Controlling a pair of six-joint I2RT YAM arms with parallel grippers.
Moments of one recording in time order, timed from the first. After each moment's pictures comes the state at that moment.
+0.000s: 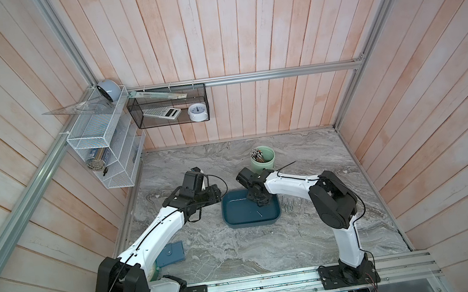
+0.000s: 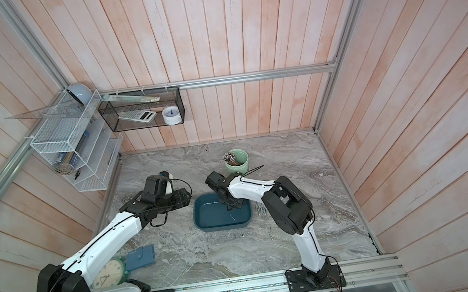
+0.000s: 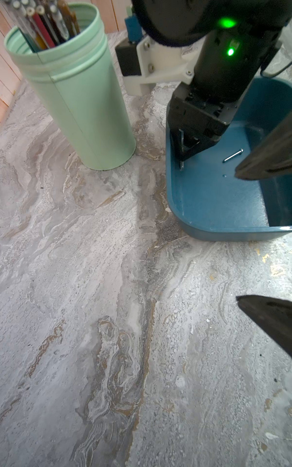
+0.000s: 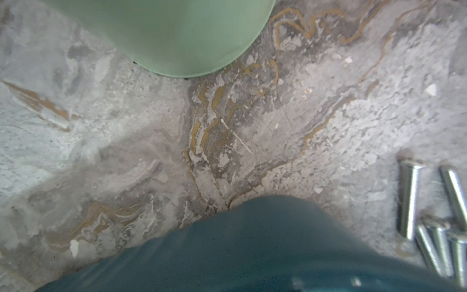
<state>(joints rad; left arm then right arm) -0.40 1.31 0.93 -0.48 0.07 -0.48 0.80 2.05 1.46 -0.75 0.29 1.18</state>
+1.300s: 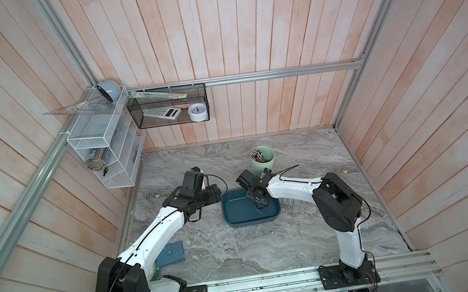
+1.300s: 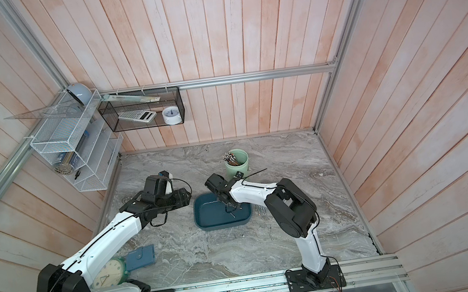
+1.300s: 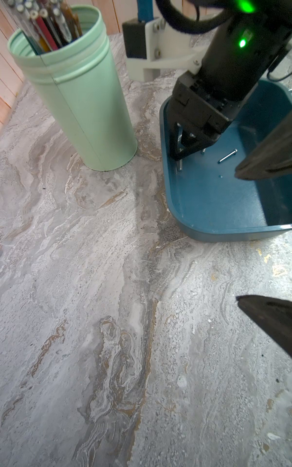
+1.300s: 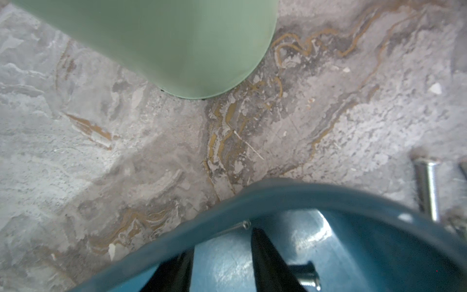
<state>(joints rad) -0.40 1.31 0.93 -0.47 0.07 -0.48 0.82 2.00 1.38 -0.62 0.36 1.27</state>
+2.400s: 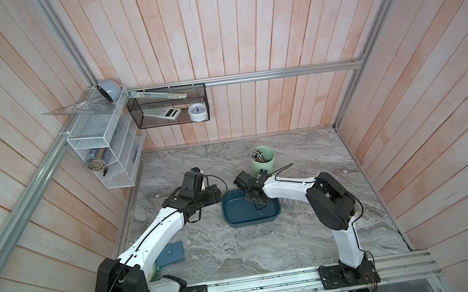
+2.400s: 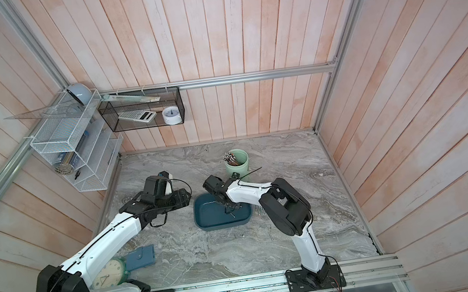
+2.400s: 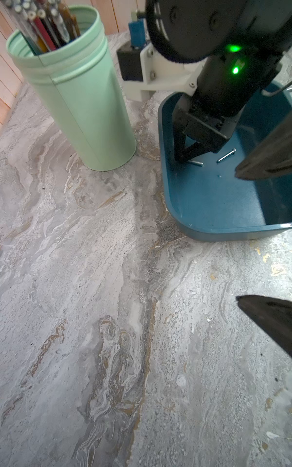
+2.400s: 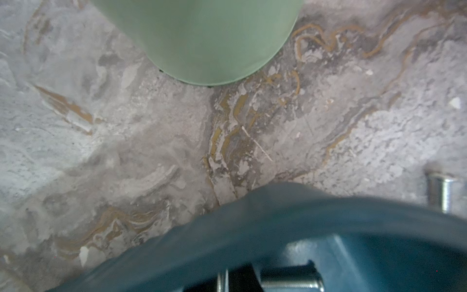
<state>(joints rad) -0.40 1.30 0.92 -0.47 0.07 -0.48 0.84 2.06 1.42 -0.65 0.36 1.15</state>
